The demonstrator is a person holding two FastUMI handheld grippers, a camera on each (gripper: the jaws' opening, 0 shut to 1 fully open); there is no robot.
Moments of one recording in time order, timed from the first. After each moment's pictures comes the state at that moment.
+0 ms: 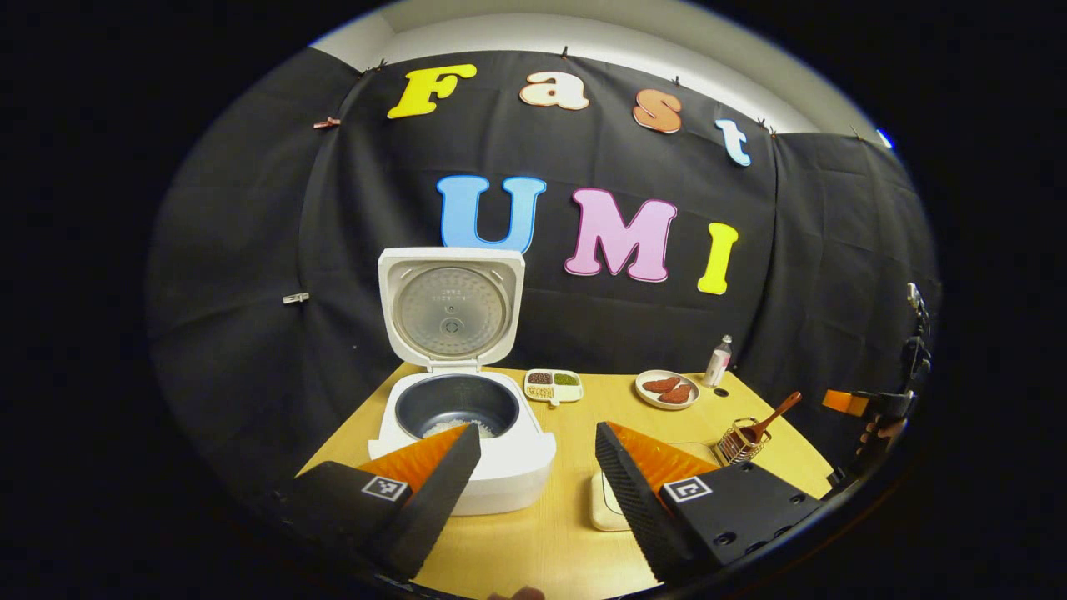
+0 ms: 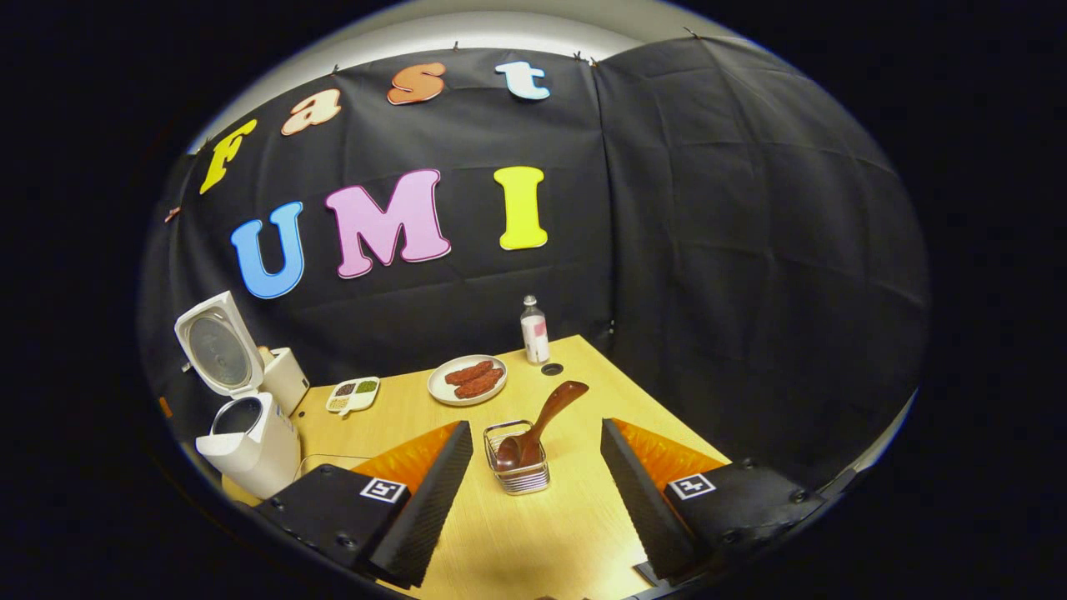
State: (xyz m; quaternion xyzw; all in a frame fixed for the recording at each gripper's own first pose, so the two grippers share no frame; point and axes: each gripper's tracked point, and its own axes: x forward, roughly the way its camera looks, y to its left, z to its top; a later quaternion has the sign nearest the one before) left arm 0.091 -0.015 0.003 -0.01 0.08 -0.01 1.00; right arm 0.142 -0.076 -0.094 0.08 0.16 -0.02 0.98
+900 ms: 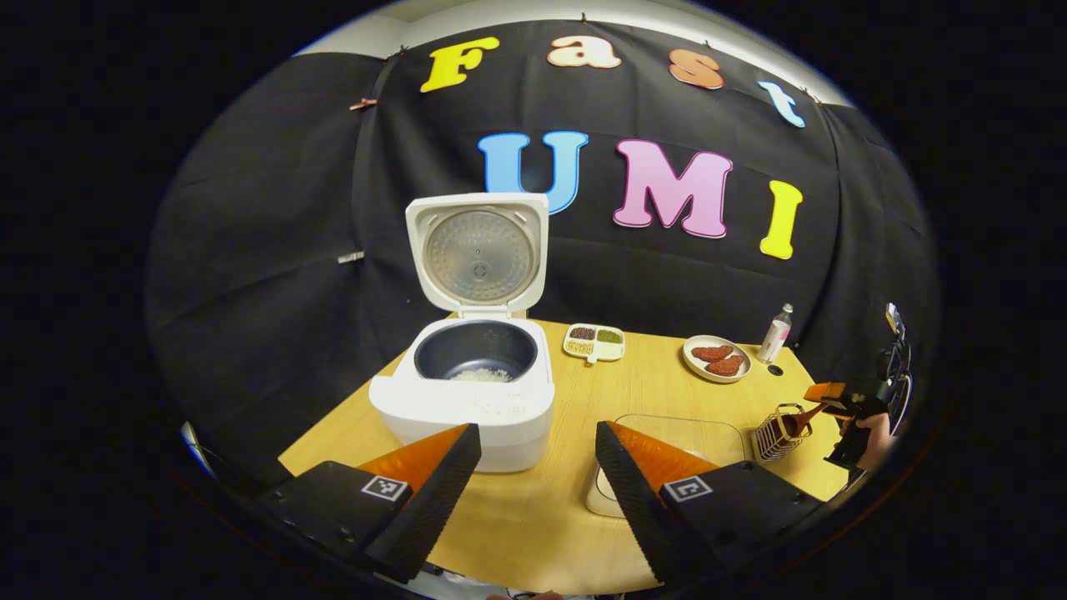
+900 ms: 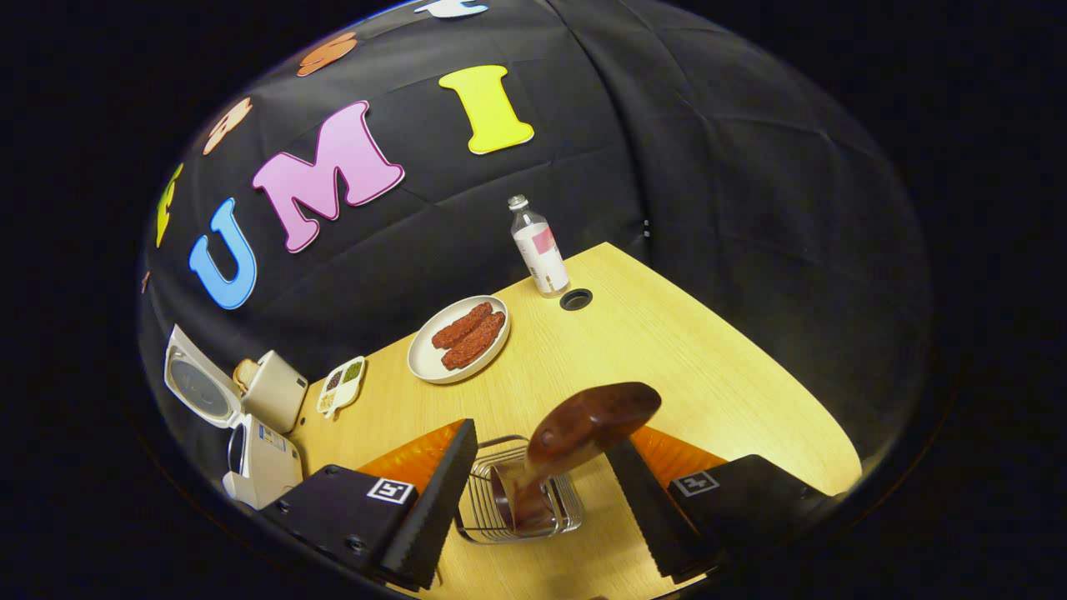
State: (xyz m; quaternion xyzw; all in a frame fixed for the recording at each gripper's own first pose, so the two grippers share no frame) left arm 0.088 -0.055 -0.048 -0.04 0.16 0.12 0.98; right arm 0.293 -0.074 -0.223 0.19 0.29 0.02 0.94
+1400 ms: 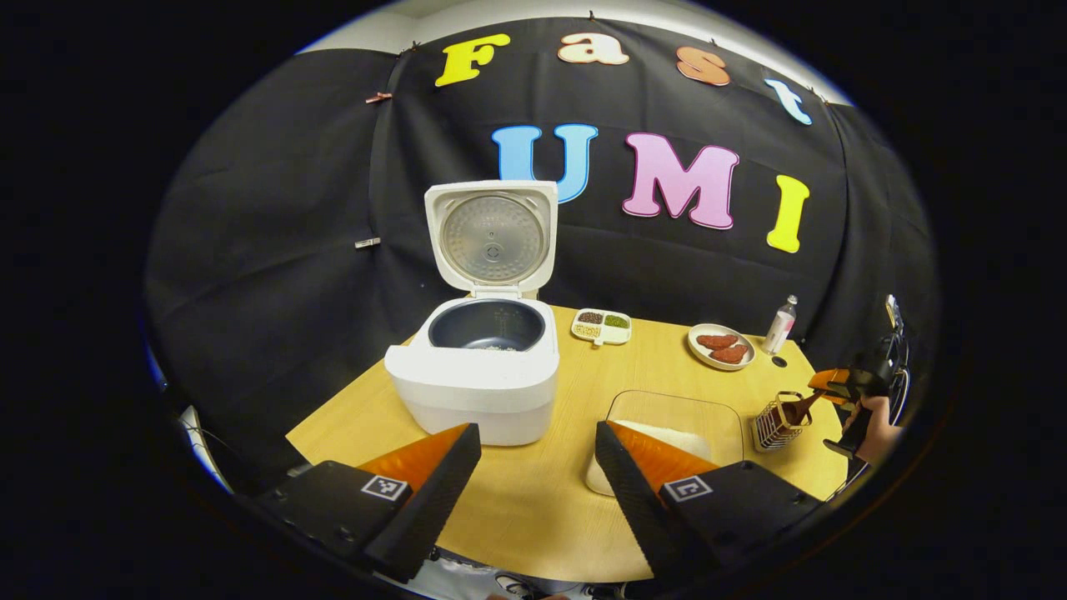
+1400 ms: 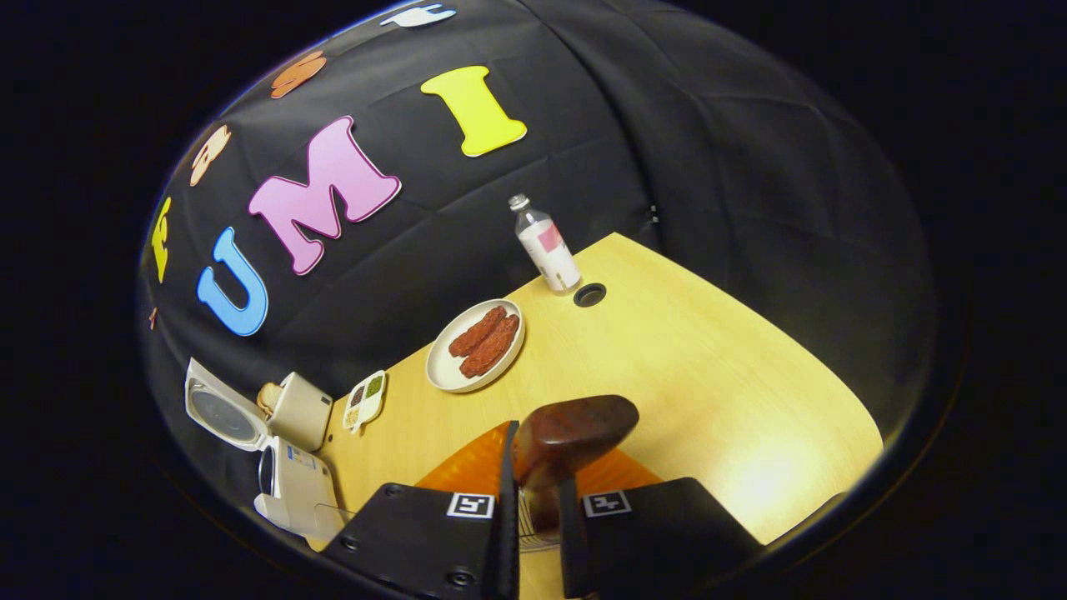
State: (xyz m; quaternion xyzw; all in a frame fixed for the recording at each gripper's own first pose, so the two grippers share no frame) left arm 0.058 -0.065 -0.060 -0.03 0.15 0.14 0.98; right arm 0.290 -0.066 -0.214 0.23 0.30 0.05 0.93
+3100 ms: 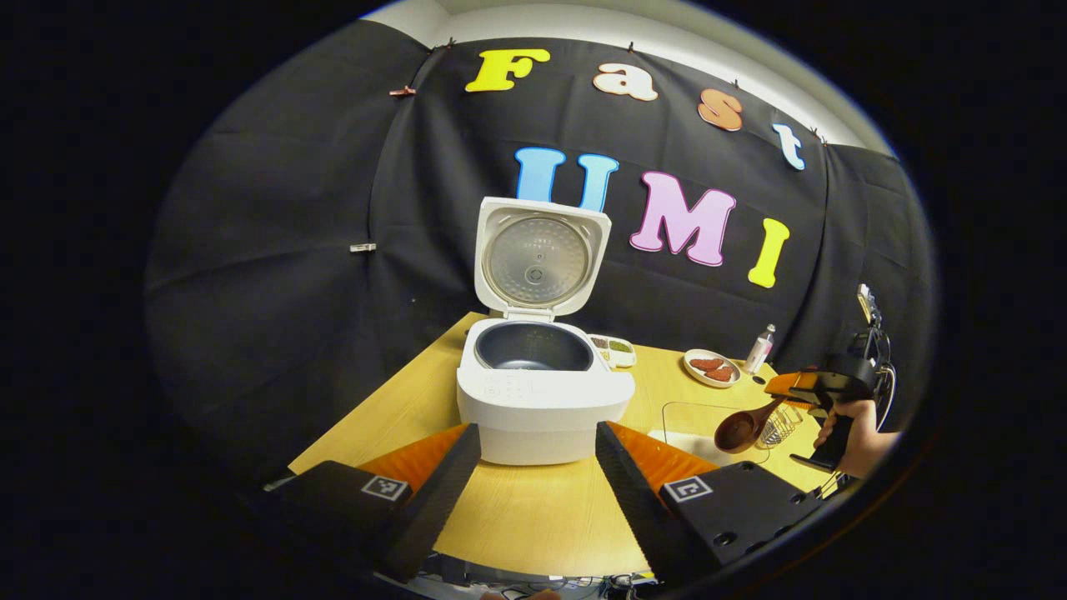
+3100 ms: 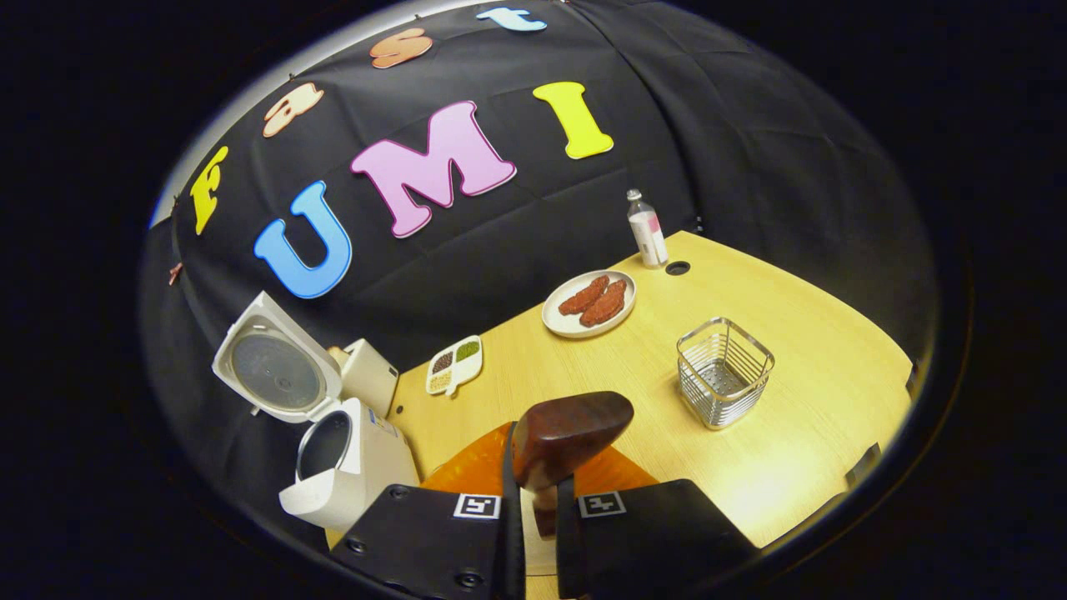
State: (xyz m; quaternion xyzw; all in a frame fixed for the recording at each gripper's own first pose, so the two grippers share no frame) left arm 0.032 0.071 -0.060 -0.07 0.10 0.05 0.99; right arm 0.157 0.135 -0.179 0.20 0.26 0.06 0.94
